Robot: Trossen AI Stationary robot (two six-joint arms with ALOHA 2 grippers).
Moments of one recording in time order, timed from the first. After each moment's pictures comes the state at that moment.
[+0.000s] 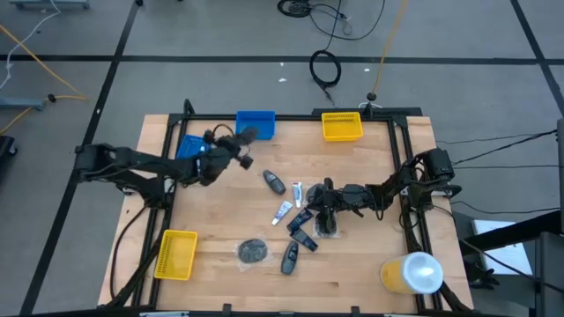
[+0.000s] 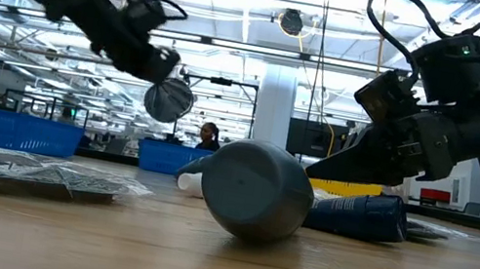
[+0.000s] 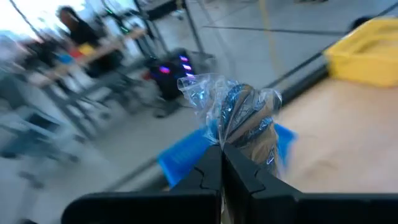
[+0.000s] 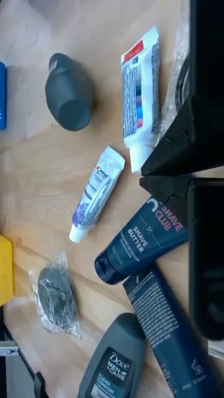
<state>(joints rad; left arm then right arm) 0.21 1.35 0.50 0.52 -0.89 0.09 0.08 1.80 0.32 1.15 0.03 0.07</state>
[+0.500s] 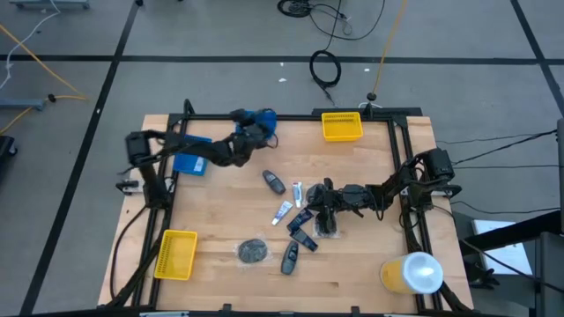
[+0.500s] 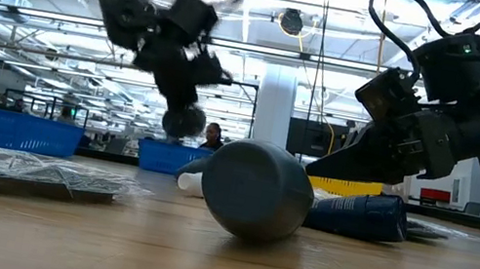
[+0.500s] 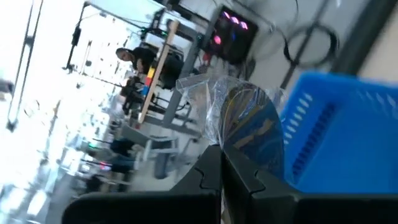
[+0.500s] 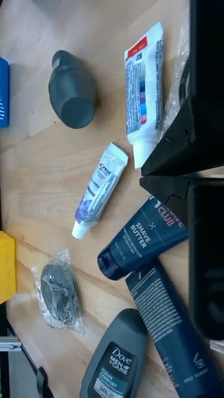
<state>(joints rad) 0.38 1.83 0.88 0.55 -1.00 0.80 0.08 1.80 0.32 1.16 0.03 0.07</state>
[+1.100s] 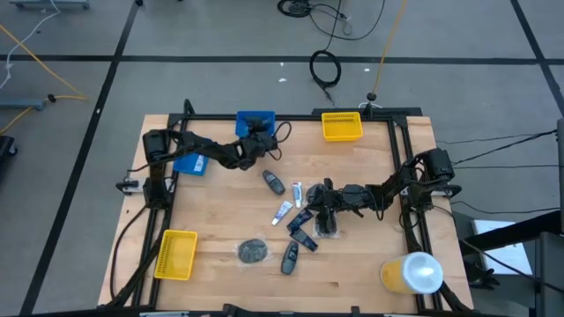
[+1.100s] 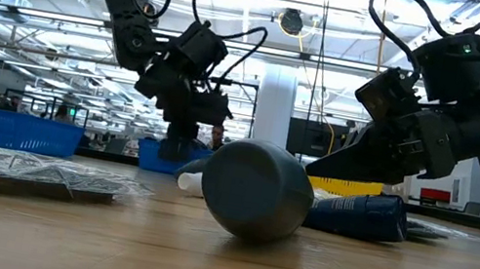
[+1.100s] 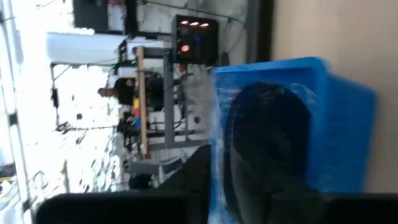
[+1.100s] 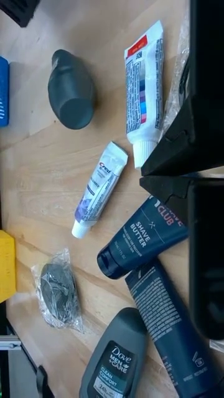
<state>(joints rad) 0.37 1.94 0.91 0.49 -0.89 1.01 0.08 1.80 0.32 1.16 0.03 0.07</state>
